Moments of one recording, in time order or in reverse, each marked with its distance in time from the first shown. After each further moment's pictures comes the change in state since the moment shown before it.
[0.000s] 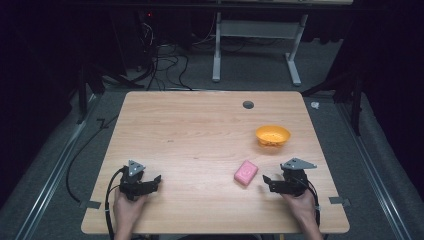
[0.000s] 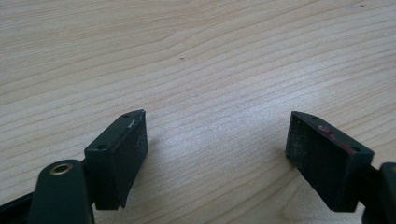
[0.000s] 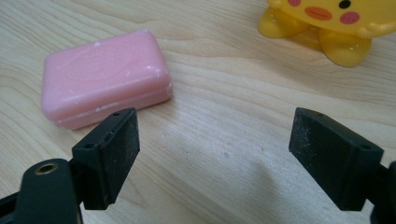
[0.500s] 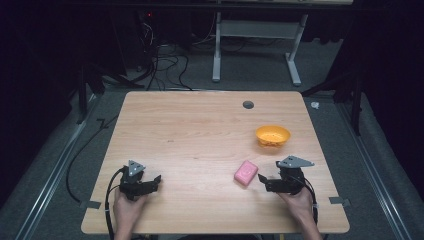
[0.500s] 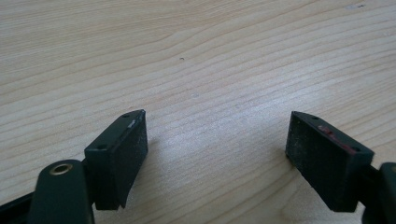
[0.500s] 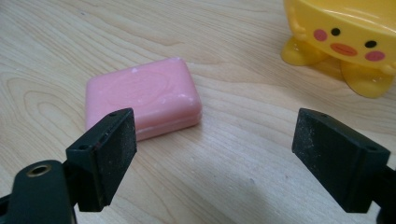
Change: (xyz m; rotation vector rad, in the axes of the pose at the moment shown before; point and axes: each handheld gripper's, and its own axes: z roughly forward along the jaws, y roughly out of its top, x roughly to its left) left arm 0.000 0.000 0.000 0.000 0.000 0.000; right arm 0.012 0.014 -0.003 -0.030 0.050 -0.029
